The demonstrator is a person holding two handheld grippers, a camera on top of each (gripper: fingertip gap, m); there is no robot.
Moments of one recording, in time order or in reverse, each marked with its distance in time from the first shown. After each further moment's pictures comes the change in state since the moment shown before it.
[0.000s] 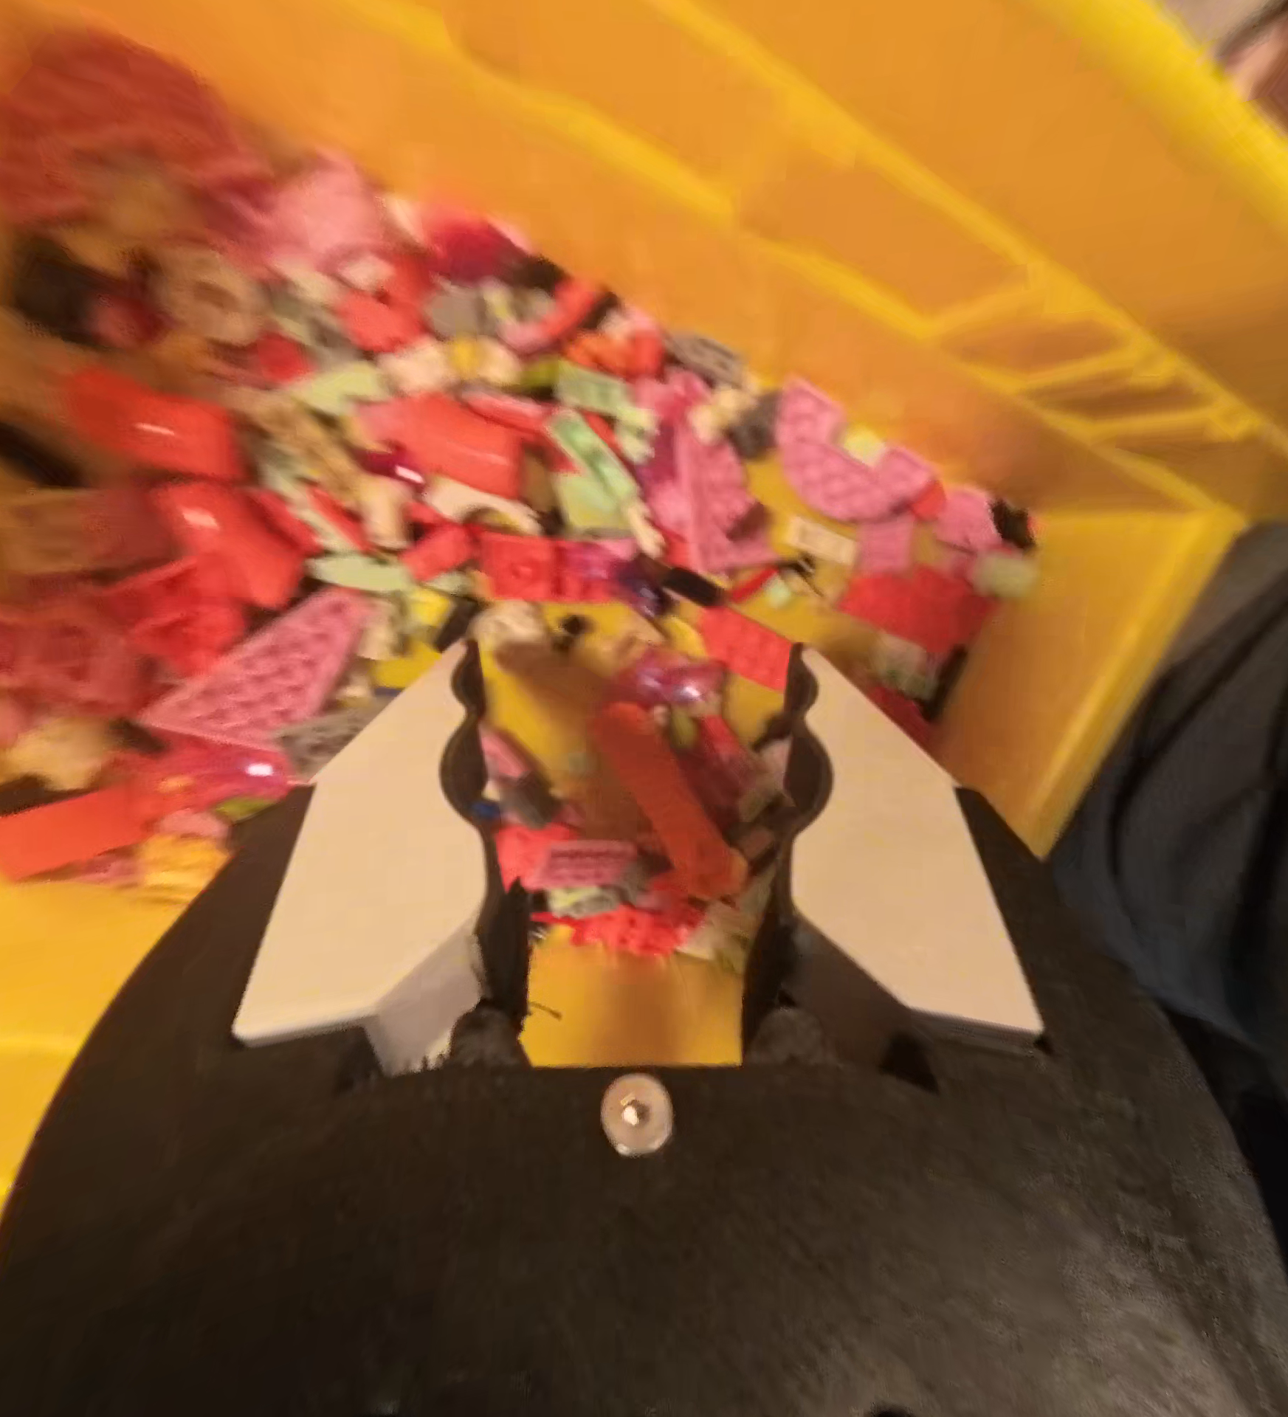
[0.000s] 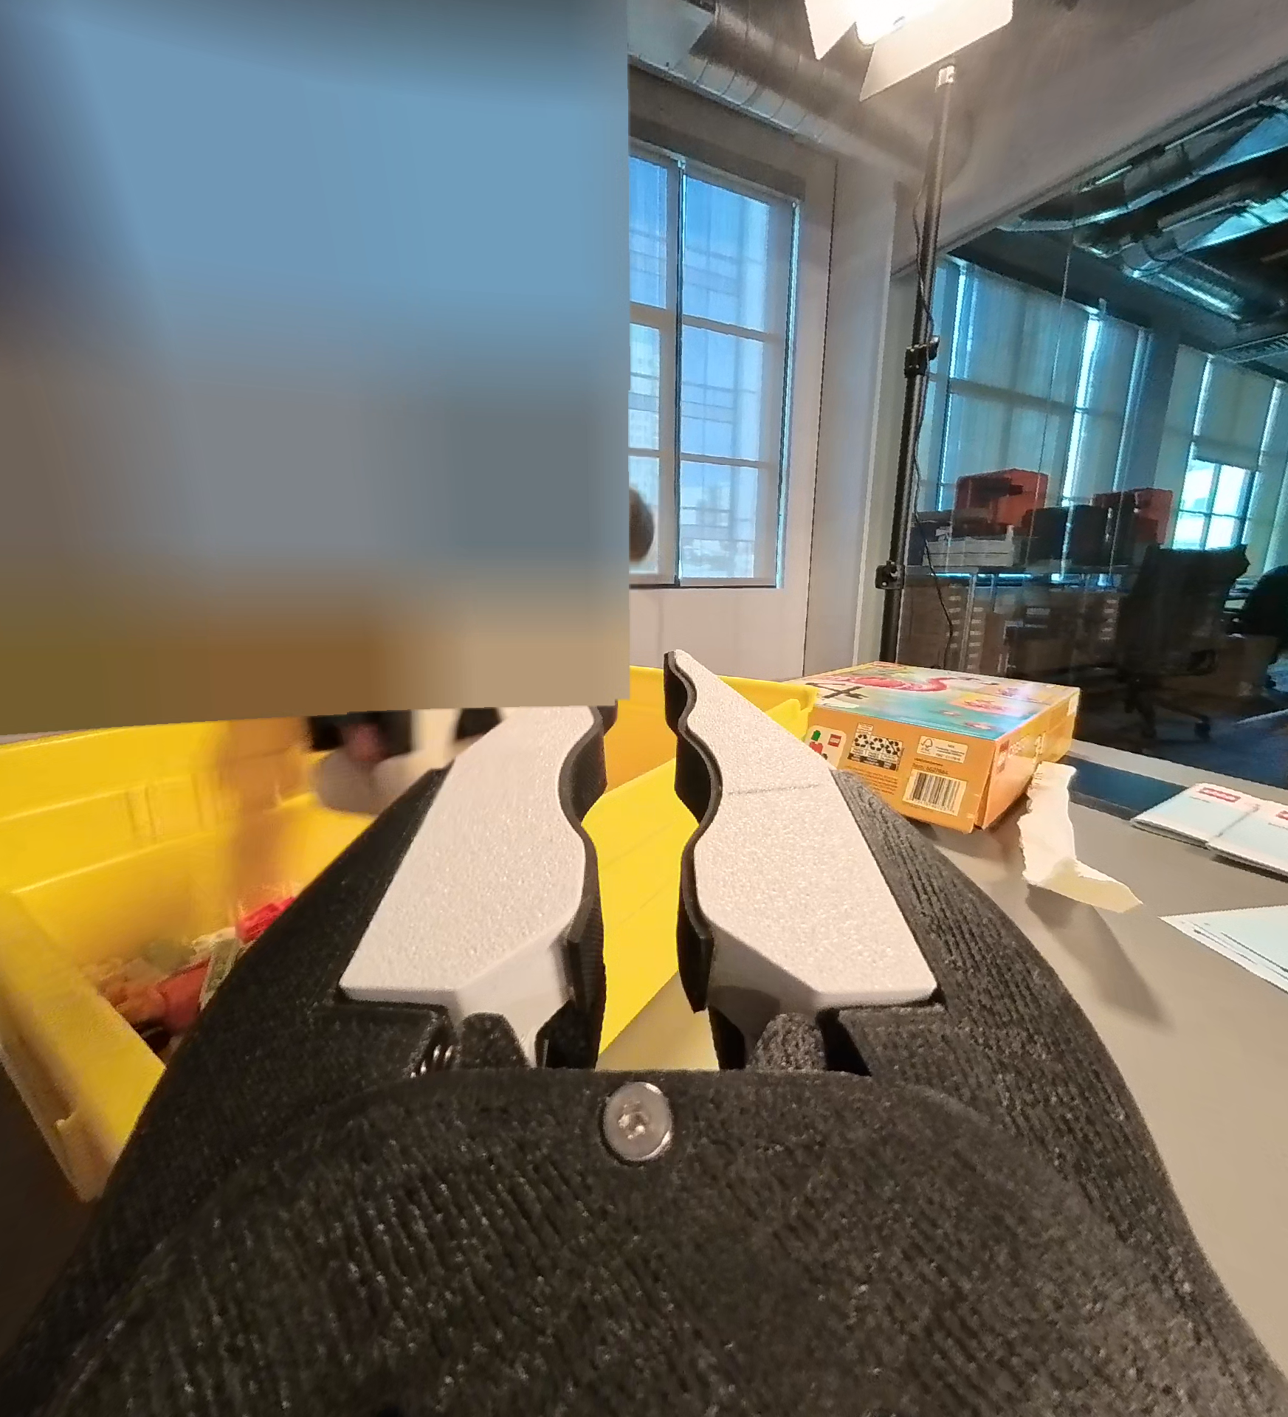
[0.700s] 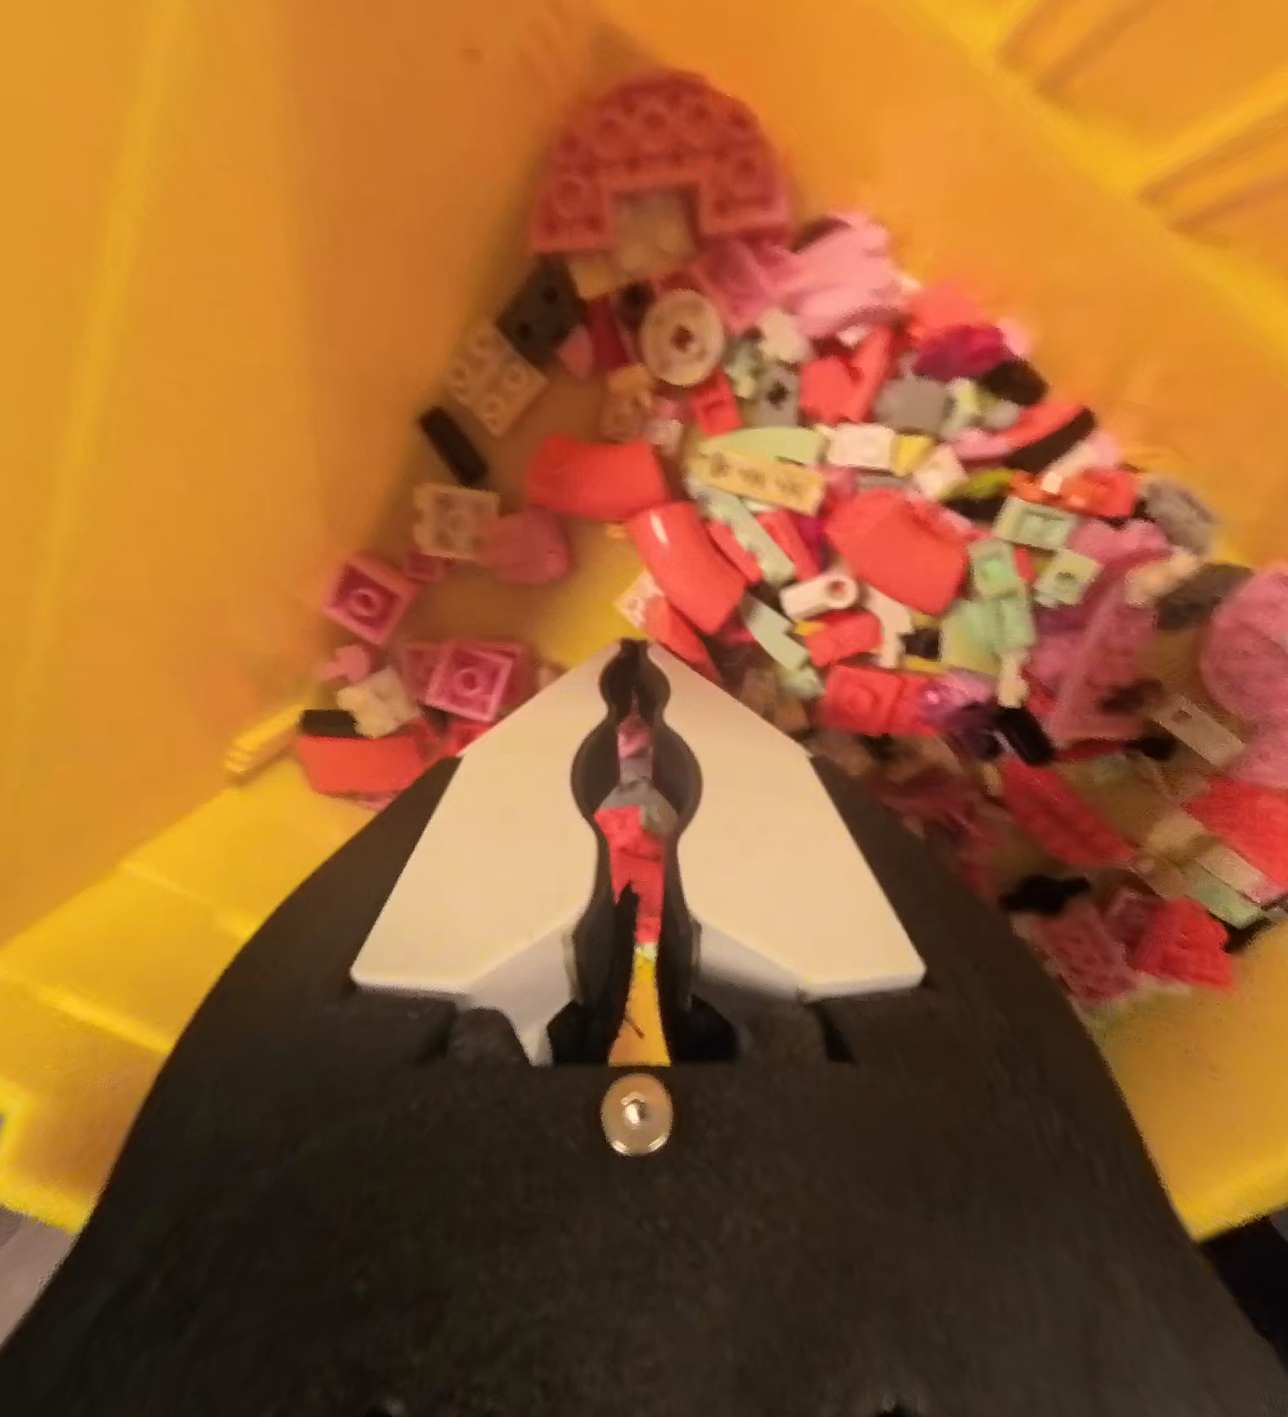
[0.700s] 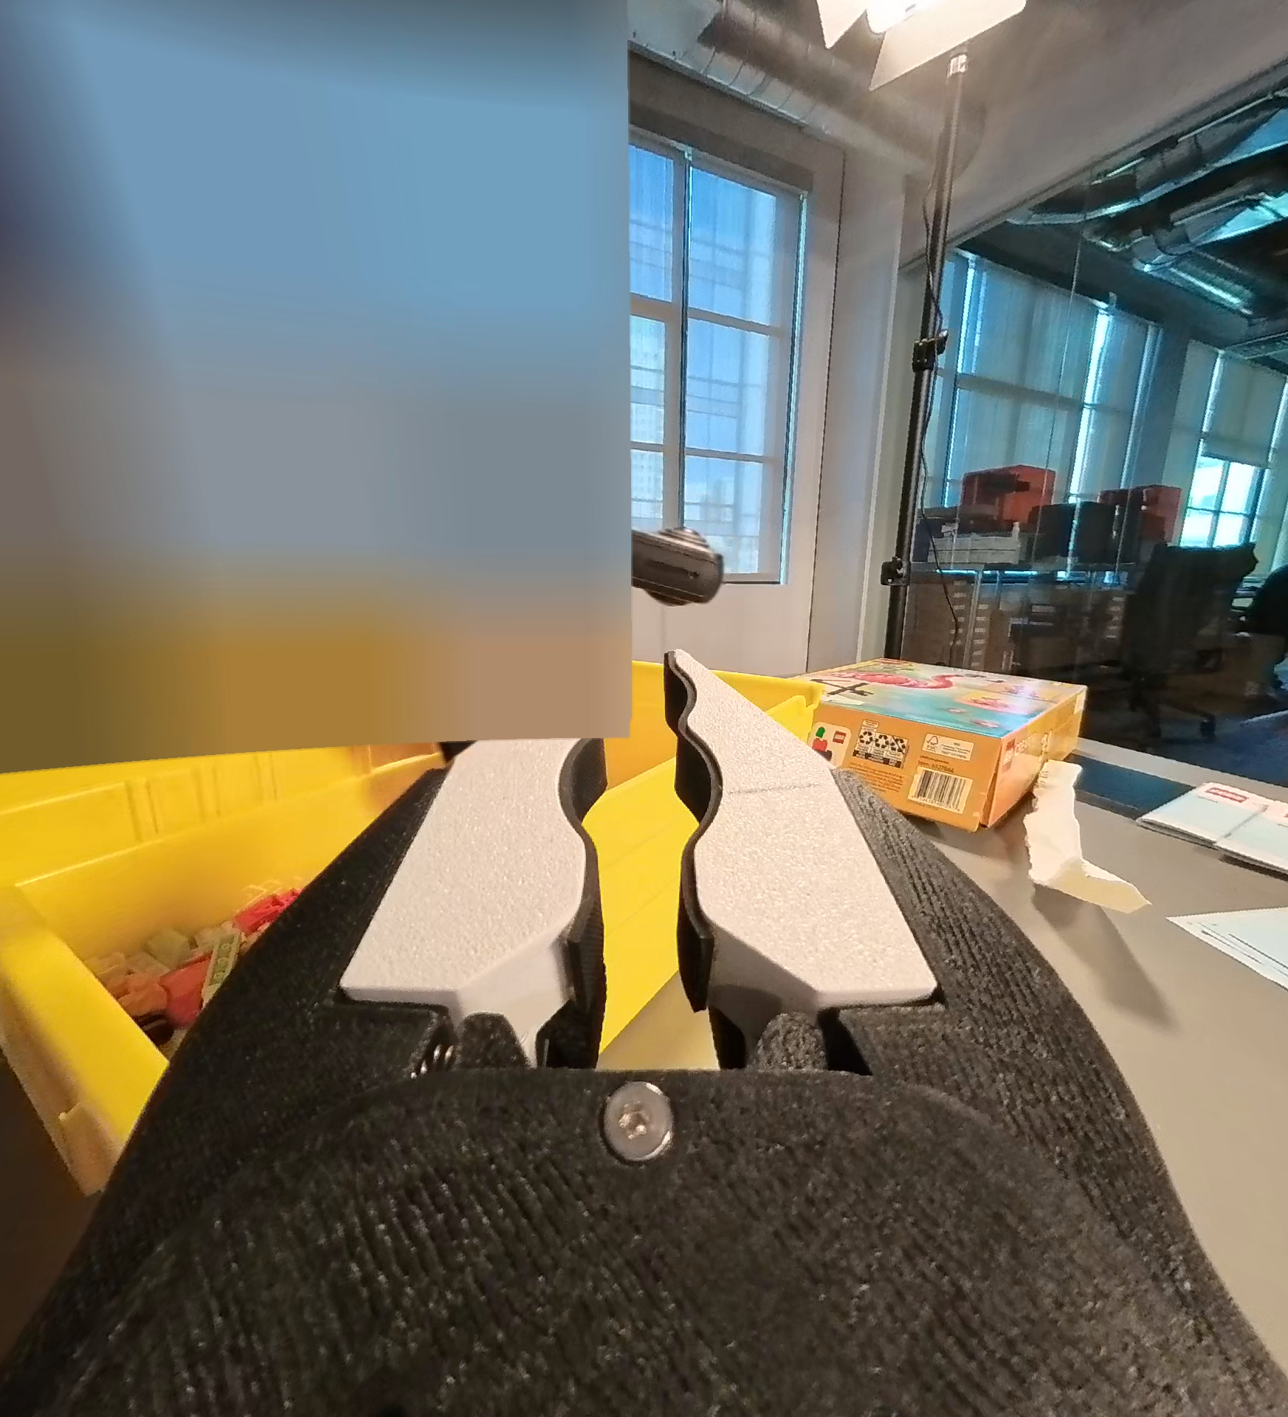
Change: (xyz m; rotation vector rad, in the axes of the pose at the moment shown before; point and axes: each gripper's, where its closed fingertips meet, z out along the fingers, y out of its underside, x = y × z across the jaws) left arm -0.081 -0.008 0.006 -0.064 -0.356 -0.156; right arm -0.001 0.002 0.001 -0.008 -0.008 -0.002
